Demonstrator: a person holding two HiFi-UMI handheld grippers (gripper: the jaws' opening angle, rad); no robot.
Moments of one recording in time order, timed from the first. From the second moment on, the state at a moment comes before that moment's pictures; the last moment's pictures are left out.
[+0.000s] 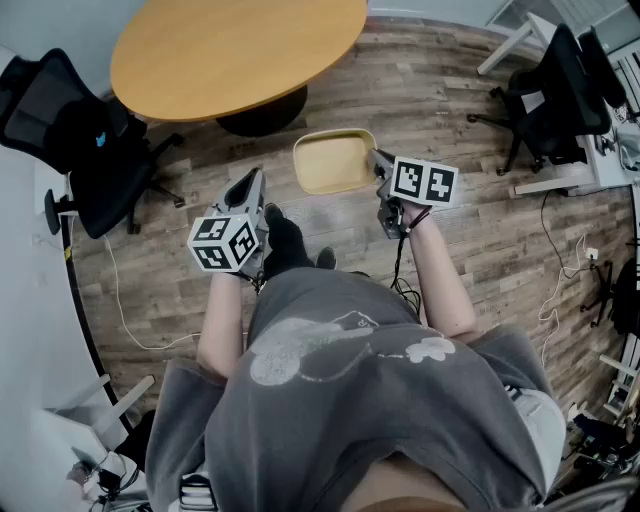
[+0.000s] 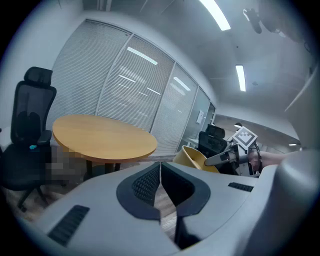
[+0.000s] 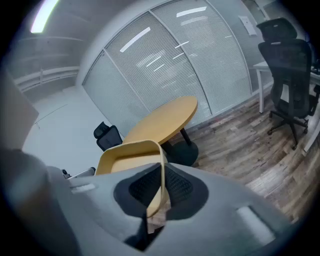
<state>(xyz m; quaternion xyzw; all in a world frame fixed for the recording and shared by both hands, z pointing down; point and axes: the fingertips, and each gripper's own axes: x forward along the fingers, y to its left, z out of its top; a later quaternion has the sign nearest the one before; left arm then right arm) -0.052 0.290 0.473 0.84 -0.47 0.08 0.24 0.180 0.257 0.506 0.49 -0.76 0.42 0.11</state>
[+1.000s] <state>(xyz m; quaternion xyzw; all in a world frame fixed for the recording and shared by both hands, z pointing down) -0.066 0.285 0.473 0.84 -0.47 0.09 0.24 0.169 0.251 0.510 0.48 -0.75 0.43 0.11</state>
